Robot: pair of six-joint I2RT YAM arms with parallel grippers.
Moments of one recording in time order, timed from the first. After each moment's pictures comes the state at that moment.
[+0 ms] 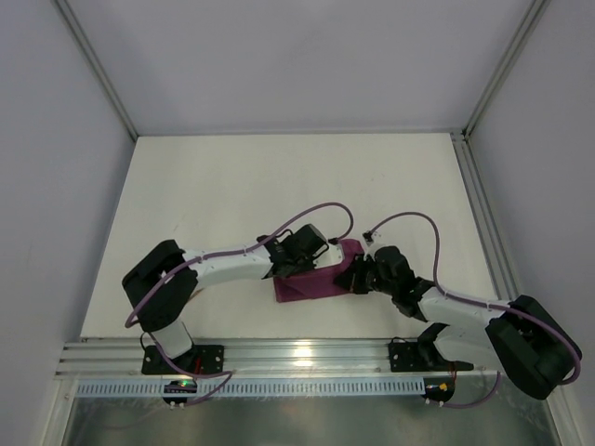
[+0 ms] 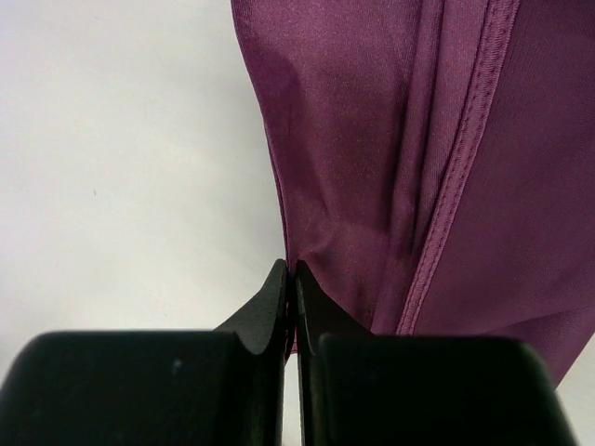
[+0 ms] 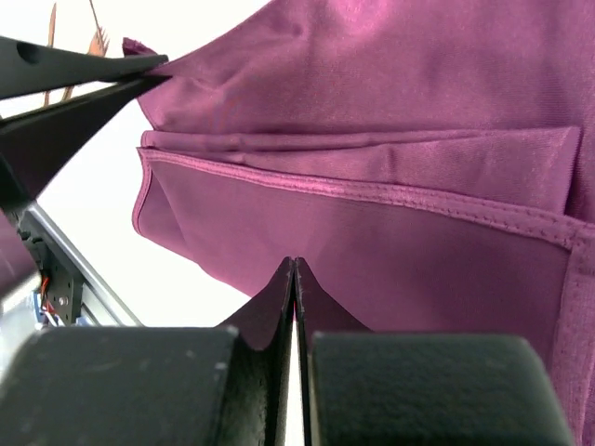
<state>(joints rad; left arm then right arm) -0.99 1.69 1.04 -0.38 -0.26 0.49 0.63 1.12 0.24 0.31 -0.22 0.71</state>
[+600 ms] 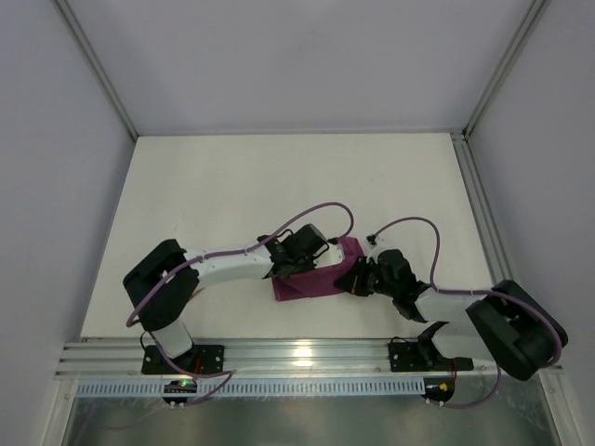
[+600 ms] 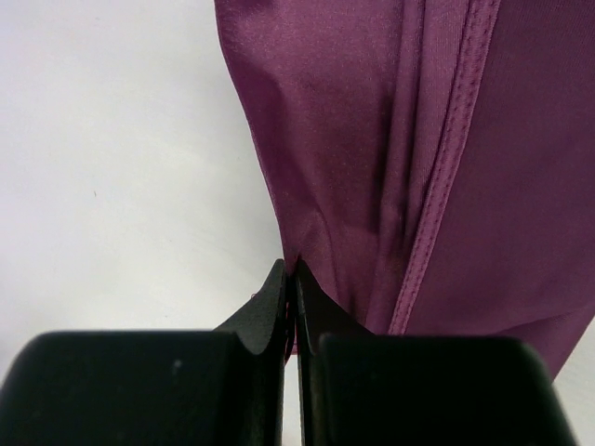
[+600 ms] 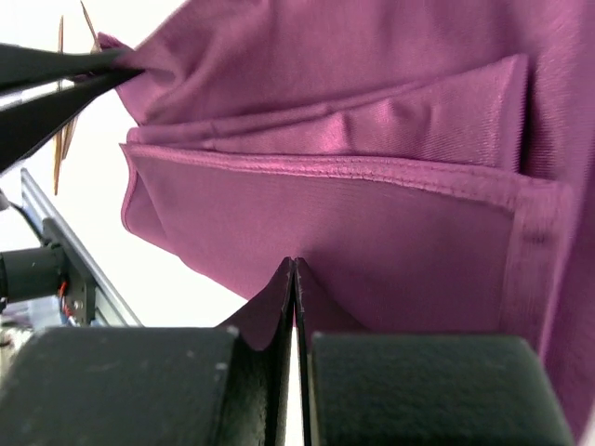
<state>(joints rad) -0.99 1.70 1.04 -0.37 -0.26 0.49 0.57 1.31 0.14 0.62 -0.31 0.79</state>
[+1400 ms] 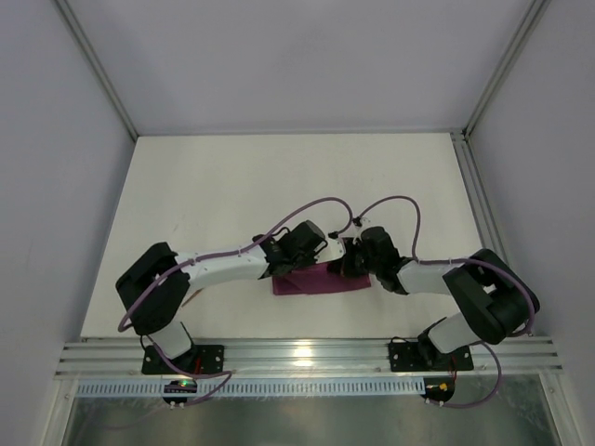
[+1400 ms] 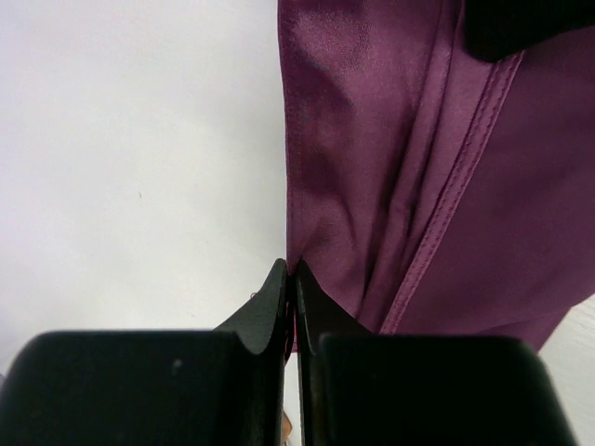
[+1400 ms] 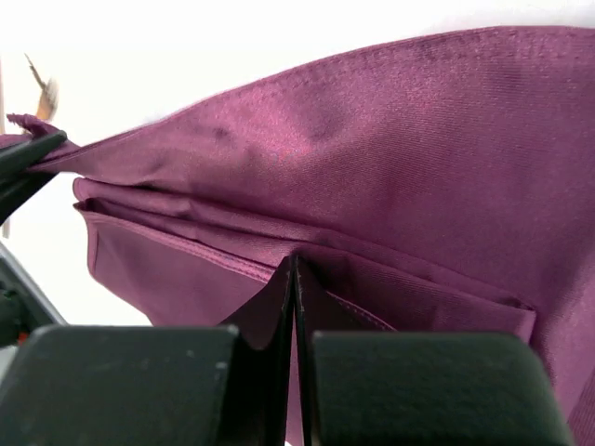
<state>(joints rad) -0.99 1.66 1.03 -0.32 -0.29 0.49 0.56 1.47 0.42 0.36 -0.26 0.66</state>
